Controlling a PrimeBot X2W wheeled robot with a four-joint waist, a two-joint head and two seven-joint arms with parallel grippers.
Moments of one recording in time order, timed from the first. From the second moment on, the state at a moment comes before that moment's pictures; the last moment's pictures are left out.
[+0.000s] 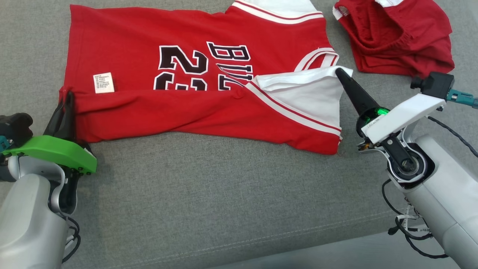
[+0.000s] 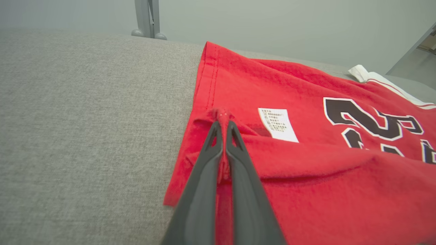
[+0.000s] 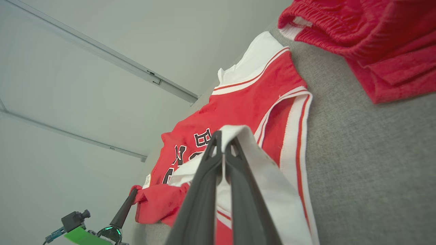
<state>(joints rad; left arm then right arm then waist) -0.50 0.28 -0.26 0.54 -0.66 -0.12 -0.24 -0.52 -0.38 0.63 0.28 1.40 0.12 -0.10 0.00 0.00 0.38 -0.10</state>
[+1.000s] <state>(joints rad) -0.57 0.29 -0.29 0.63 -0.68 -0.12 -0.25 -0.62 -0.31 0.67 0.43 1.33 0.12 -0.22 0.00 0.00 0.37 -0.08</state>
